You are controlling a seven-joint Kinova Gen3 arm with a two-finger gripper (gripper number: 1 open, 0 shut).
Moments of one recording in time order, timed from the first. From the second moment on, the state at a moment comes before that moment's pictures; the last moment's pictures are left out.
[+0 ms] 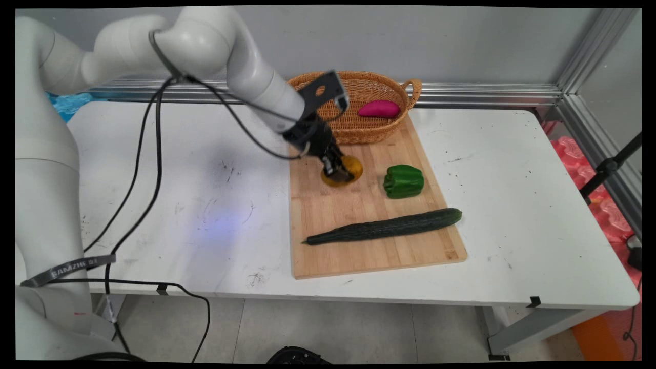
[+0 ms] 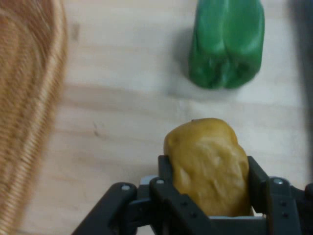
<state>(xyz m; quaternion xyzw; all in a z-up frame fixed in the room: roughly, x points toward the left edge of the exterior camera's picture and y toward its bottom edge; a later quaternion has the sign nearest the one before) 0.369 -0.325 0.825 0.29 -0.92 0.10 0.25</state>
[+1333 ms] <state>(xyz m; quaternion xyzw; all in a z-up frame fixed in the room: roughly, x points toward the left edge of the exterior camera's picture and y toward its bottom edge) 0.401 -0.469 0.890 0.25 -0.92 0.16 0.27</state>
